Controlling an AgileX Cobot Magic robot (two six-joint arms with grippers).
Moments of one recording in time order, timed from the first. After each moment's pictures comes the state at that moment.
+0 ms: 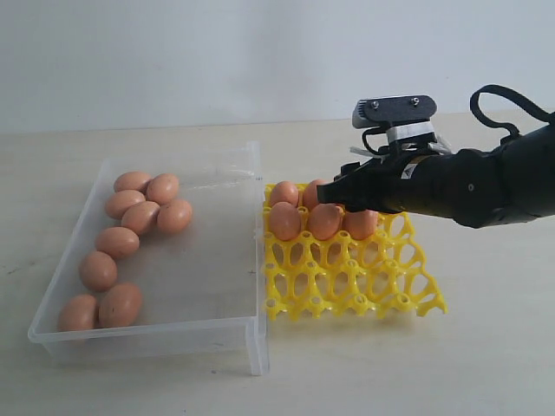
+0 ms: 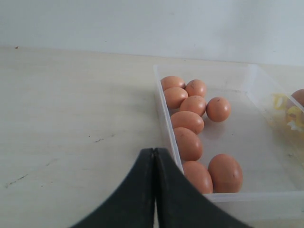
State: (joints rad) left arm -0.05 0.01 0.00 -0.19 0.33 0.03; right arm 0.43 1.83 -0.86 0.23 -0.25 -0.06
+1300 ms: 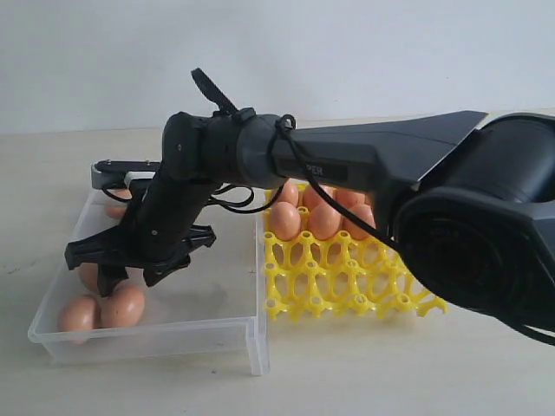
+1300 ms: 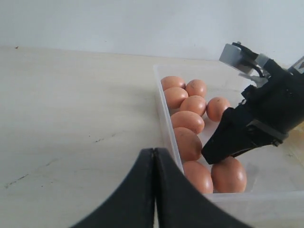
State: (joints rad) left arm -0.05 0.01 0.00 -0.19 0.33 0.03; right arm 0.81 2.44 -1.96 0.49 0.82 -0.01
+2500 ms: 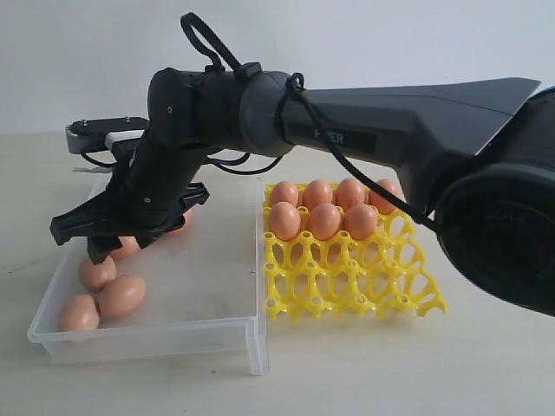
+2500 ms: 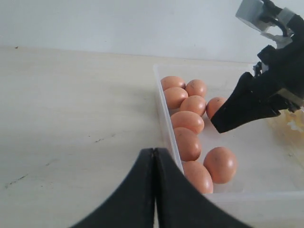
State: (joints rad) left arm -0.05 0.01 0.00 -0.19 0.33 0.03; right arm 0.83 2.34 -1.97 0.37 0.83 -0.04
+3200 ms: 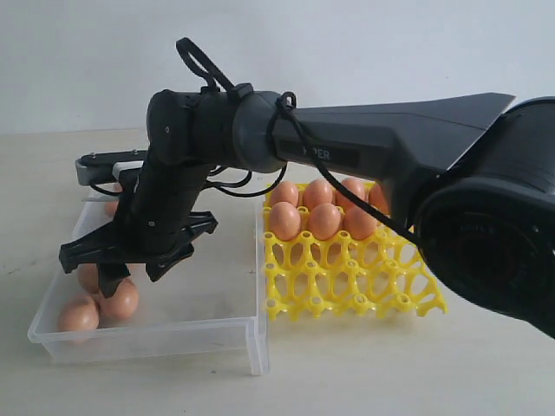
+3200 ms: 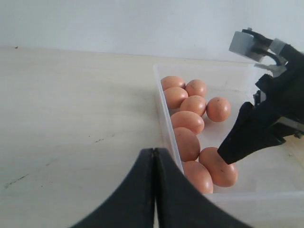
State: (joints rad) left arm -0.05 0.01 0.00 -0.19 0.33 0.03; right arm 0.84 2.38 -1.97 0.38 0.92 0.01
